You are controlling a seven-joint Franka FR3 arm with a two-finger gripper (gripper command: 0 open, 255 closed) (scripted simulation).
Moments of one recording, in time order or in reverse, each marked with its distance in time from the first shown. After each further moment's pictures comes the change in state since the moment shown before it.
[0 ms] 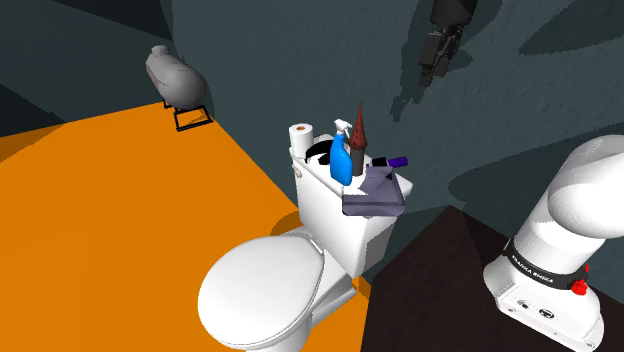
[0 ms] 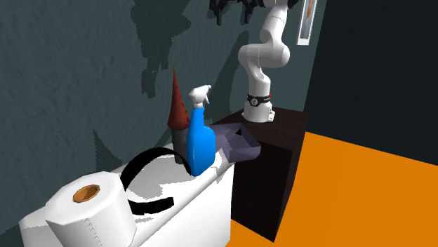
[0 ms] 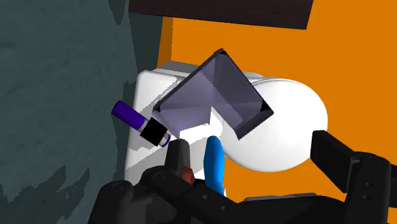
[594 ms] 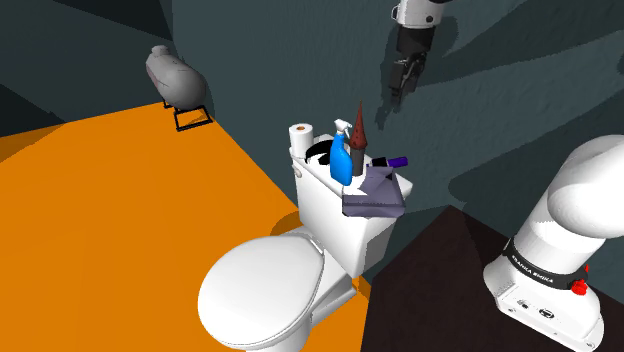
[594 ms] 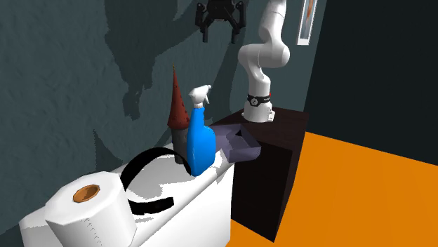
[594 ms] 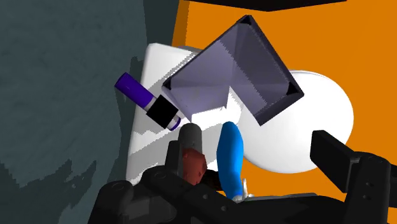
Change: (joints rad) arm -0.003 0.205 0.017 -0.005 -0.049 0.209 -0.016
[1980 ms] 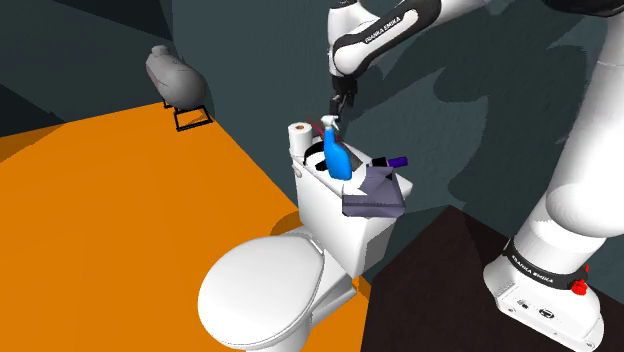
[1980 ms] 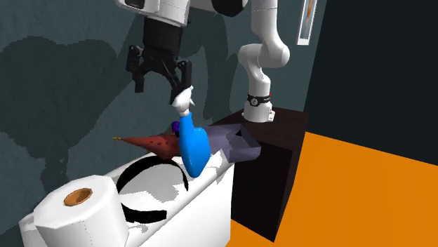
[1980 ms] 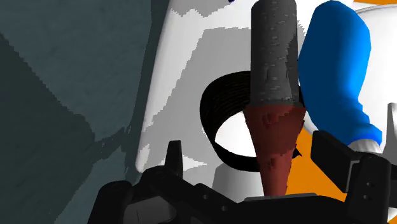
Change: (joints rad) arm -0.016 0.727 0.018 0.414 -0.232 0.398 0.044
